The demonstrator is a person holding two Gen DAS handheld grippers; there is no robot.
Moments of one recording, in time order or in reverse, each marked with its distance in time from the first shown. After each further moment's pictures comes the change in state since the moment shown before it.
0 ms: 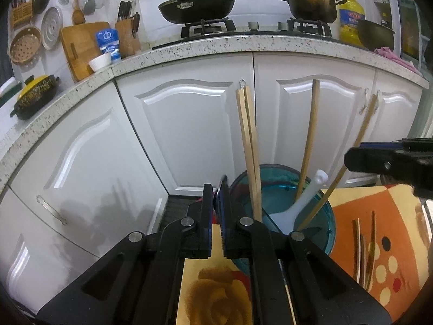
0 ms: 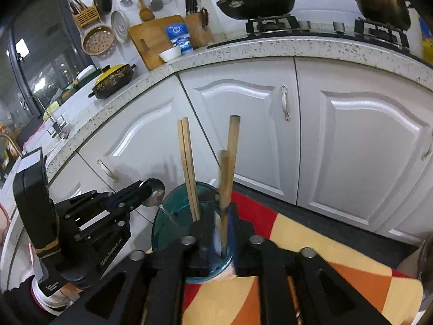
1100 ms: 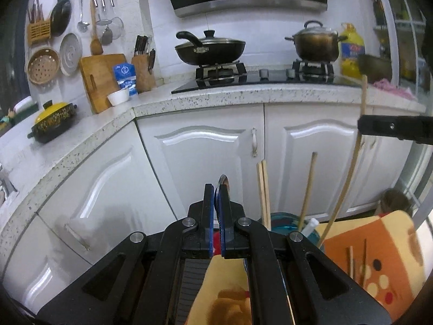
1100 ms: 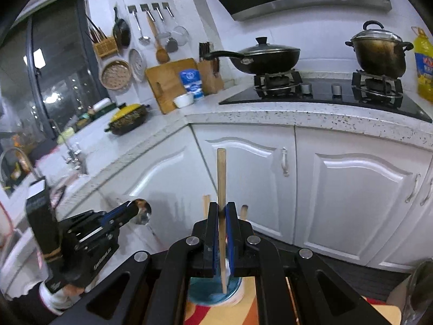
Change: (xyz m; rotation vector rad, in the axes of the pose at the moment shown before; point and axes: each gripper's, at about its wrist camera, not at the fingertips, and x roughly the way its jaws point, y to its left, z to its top) left arm -0.055 0.029 0.038 -0.007 -0.173 0.044; right arm -0.065 0.025 0.052 -0.051 -0.208 -0.006
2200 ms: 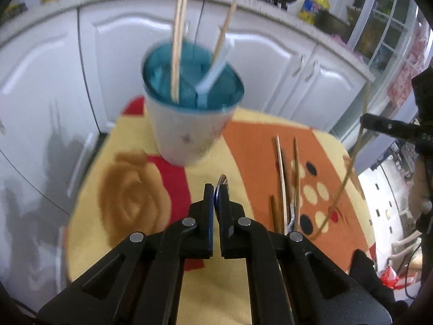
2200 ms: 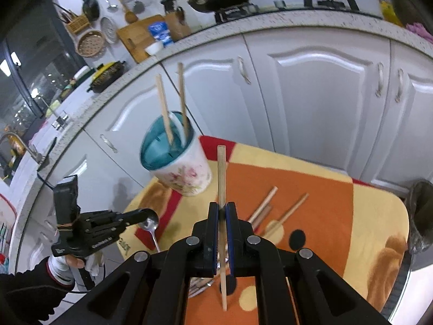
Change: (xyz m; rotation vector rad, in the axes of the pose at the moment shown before) left arm -0.028 -0.042 -0.147 -0.137 0.342 -0.421; right arm -0.076 -0.062 -0.153 0.130 0.233 -0.001
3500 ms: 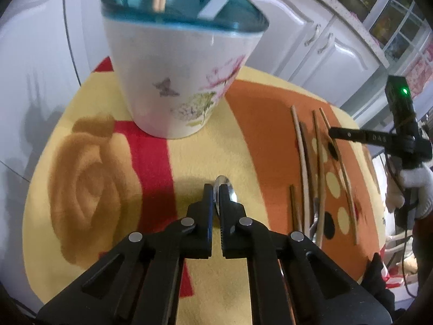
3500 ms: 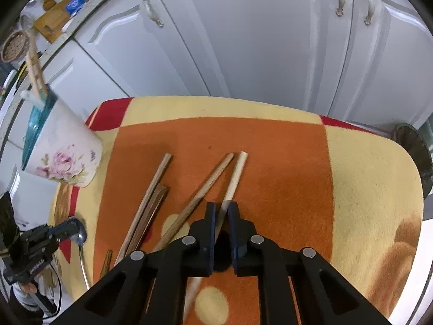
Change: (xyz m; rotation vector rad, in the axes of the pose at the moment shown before) left arm 0.094 0.004 -0.014 -0.051 0.176 -0.033; right arm 0.113 -0.114 -0.027 0.184 0.237 -0.231
